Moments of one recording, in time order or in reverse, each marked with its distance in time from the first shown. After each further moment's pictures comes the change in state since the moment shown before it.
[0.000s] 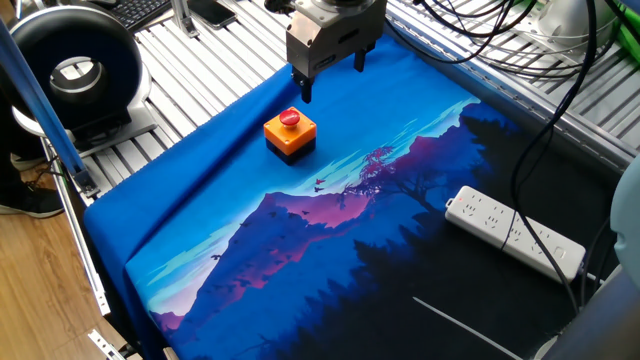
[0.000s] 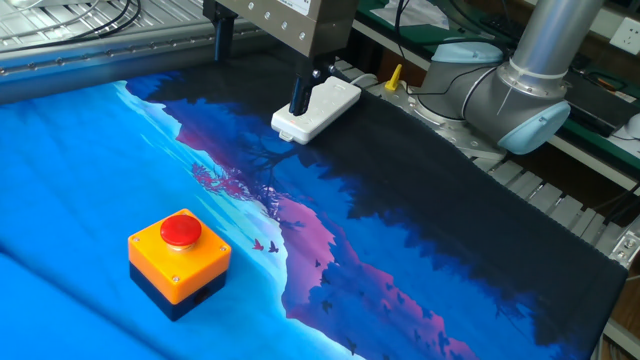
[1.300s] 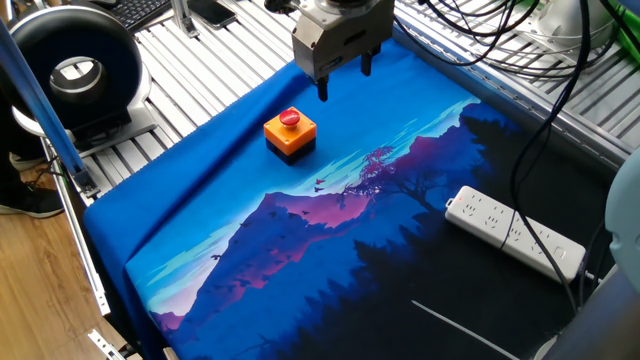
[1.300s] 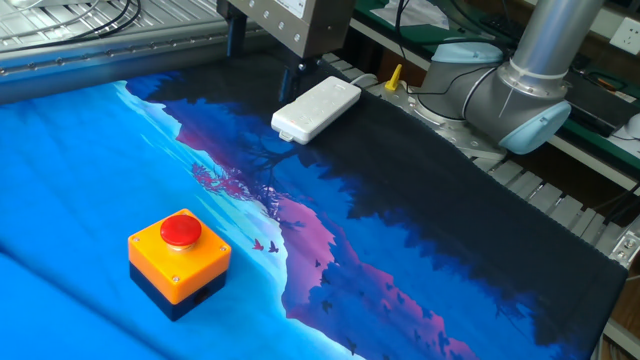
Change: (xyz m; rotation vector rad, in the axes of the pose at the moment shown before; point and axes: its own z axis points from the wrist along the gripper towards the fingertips) arm 0.016 -0.015 0.000 0.070 0.060 0.066
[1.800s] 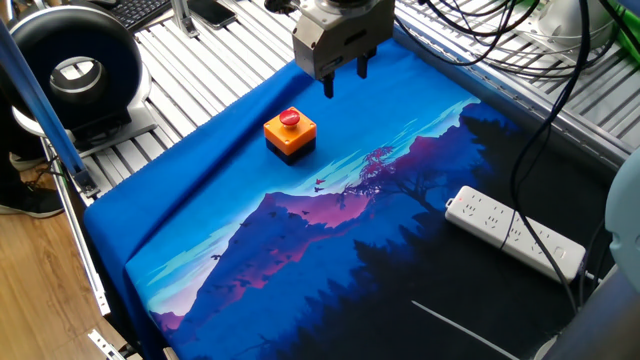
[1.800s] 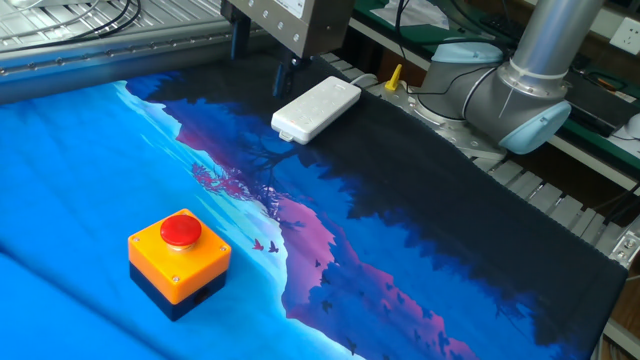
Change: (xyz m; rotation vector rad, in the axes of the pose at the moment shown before) arm 0.001 -0.001 0.000 0.005 0.003 0.009
